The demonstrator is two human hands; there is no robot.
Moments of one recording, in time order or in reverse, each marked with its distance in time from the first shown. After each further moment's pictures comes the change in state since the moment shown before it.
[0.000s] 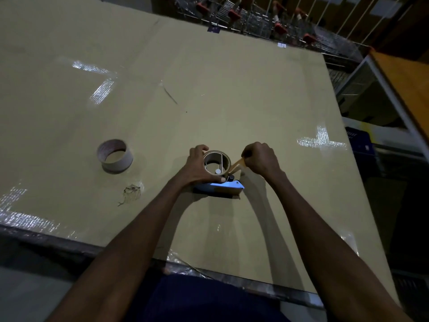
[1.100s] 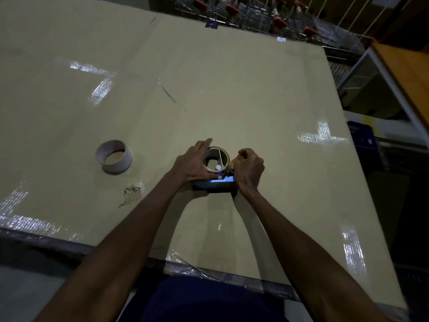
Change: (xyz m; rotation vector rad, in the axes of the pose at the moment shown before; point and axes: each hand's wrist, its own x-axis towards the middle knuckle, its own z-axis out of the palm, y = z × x) left_hand 0.008 0.001 -0.015 0.425 0.009 0.170; right_hand -0.024 -0.031 0.061 0.498 0.474 0.266
